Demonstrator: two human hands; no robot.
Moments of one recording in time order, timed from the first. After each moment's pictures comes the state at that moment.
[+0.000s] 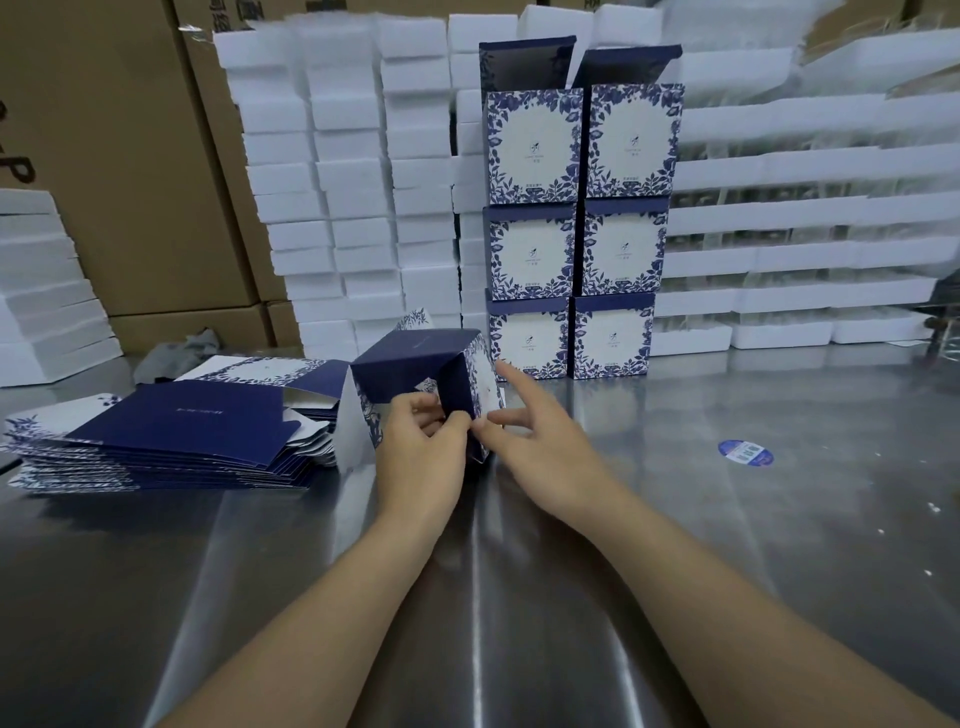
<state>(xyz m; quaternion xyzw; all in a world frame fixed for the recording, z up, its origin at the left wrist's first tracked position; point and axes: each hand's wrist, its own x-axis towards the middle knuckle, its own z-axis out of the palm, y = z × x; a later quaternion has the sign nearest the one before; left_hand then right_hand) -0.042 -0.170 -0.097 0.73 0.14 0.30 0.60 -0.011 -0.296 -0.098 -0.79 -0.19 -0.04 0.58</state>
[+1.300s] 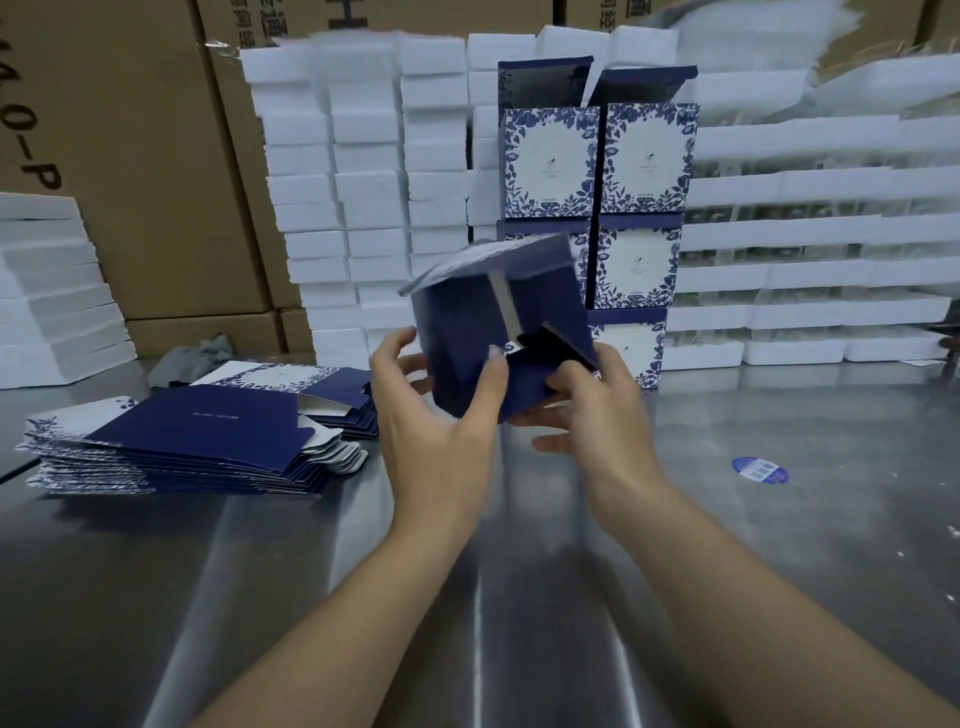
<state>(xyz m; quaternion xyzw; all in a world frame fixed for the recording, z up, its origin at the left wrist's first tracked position) -0.063 -0.185 -0.070 0.66 0.00 0.45 0.60 -0.023 -0.303 -0.059 -0.61 -0.14 -0.10 0.77</state>
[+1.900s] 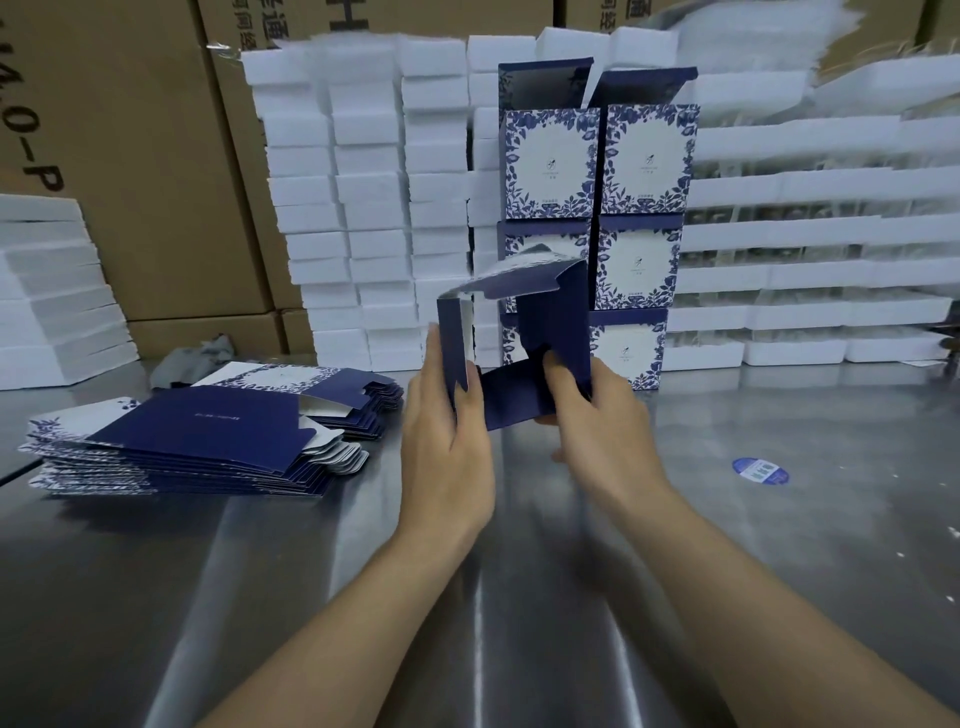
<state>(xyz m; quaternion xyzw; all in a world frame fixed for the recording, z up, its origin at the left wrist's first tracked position) -0.056 -0.179 -0.079 0.73 -0.05 0.38 0.56 -0.016 -0.309 -0.067 -0.75 -0.13 -0.17 0.63</state>
